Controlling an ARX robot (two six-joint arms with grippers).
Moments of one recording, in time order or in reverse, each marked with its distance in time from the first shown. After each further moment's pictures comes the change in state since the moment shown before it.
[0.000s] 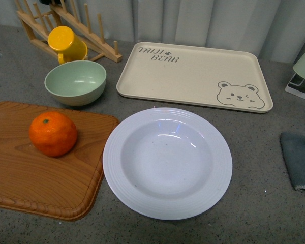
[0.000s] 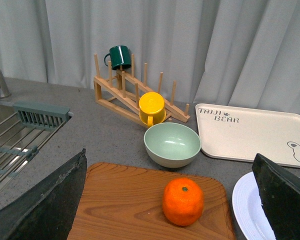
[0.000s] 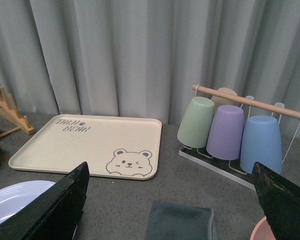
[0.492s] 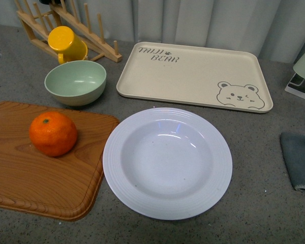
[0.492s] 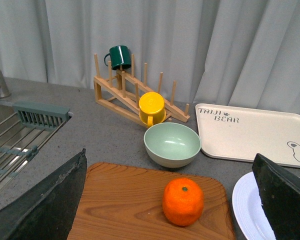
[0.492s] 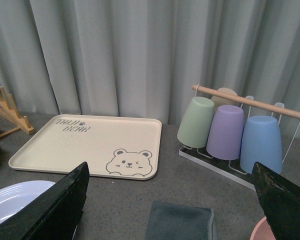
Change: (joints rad) left arm 0.000 0.000 0.000 0.000 0.000 0.000; right arm 0.000 0.000 0.000 0.000 0.000 0.000
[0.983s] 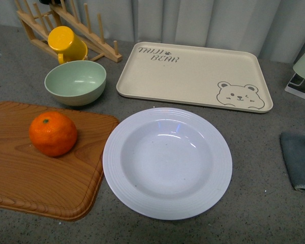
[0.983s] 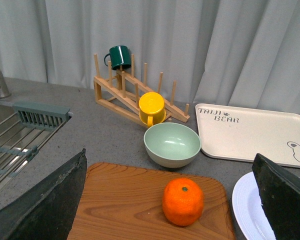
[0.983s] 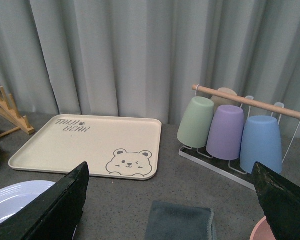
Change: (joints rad) left arm 0.000 0.000 0.000 0.000 0.000 0.000; right arm 0.000 0.000 0.000 0.000 0.000 0.000
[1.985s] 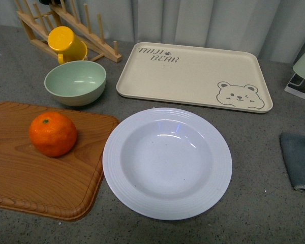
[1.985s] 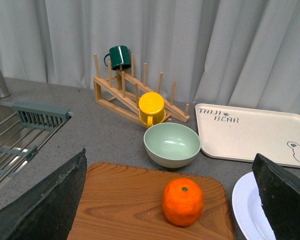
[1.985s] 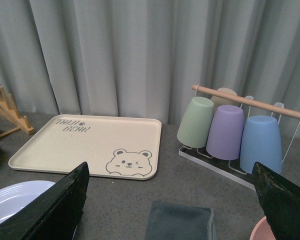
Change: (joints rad) left arm 0.000 0.000 0.000 0.000 0.000 0.000; right arm 0.000 0.000 0.000 0.000 0.000 0.000
